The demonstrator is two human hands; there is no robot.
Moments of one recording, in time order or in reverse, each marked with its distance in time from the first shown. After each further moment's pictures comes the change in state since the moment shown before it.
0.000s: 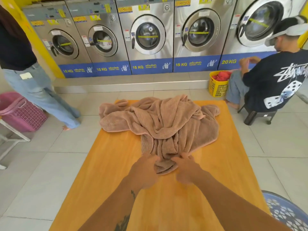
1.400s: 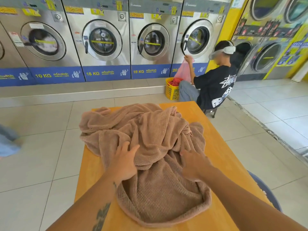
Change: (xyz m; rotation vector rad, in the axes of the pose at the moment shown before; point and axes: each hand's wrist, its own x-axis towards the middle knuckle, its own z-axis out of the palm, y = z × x) left_hand 0.036 -0.124 -0.076 0.174 0.055 0.277; right_hand -0.049 -0.088 -0.007 -0.152 0.255 0.380
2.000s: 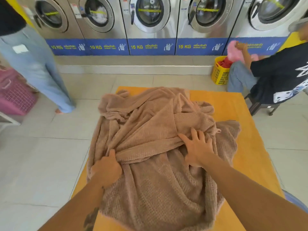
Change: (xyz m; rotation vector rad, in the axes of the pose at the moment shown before) left_hand -0.032 -0.022 0.034 0.037 -0.099 -0.789; right_hand 0.127 0.011 0.012 -0.168 -0.037 -0.329
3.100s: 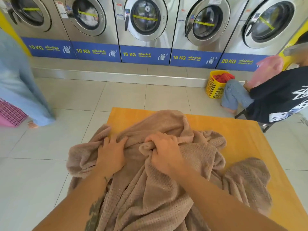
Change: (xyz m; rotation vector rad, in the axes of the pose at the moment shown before) left_hand 0.215 0.045 -0.068 0.127 0.287 0.355; right_hand 0.148 -0.122 -0.076 0.536 0.382 -0.296
